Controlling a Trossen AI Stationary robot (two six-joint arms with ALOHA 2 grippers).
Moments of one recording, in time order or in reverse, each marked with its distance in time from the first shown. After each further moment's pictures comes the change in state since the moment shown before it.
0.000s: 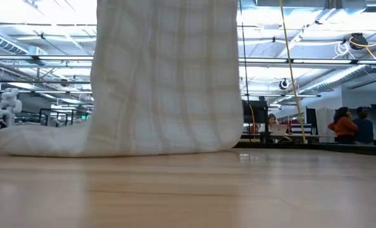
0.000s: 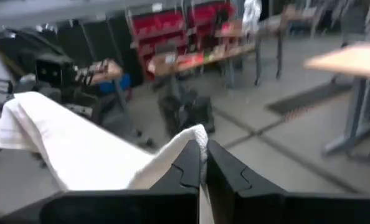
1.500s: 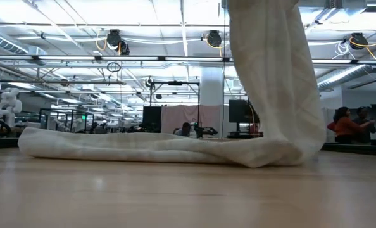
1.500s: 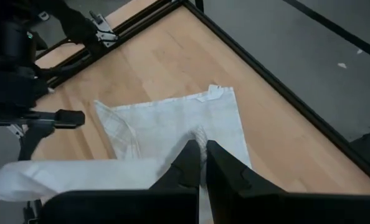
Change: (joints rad) left arm -0.164 0.624 0.000 0.081 0.118 -0.315; right arm 0.039 -0.044 -0.028 -0.692 -0.032 0.174
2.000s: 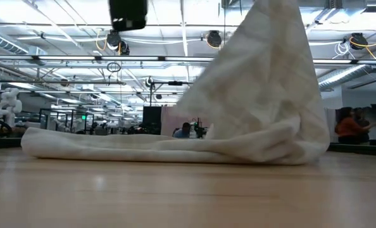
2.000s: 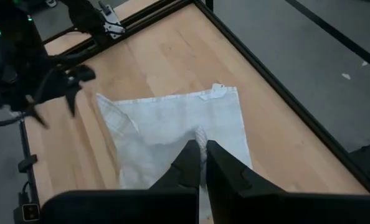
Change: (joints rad) left arm -0.091 -0.064 0.000 -0.879 -0.214 0.297; right arm 0.000 0.000 0.000 0.000 -0.025 -0.078
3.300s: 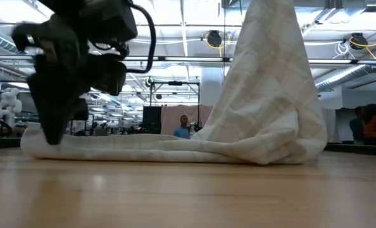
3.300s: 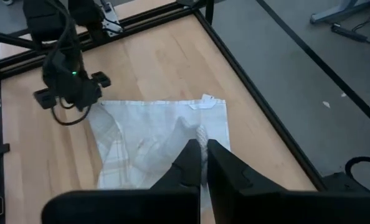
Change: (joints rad) left arm -0.014 -0.003 -0.601 0.365 0.127 -0.087; right arm -0.001 0.000 0.000 0.034 0.031 -0.160
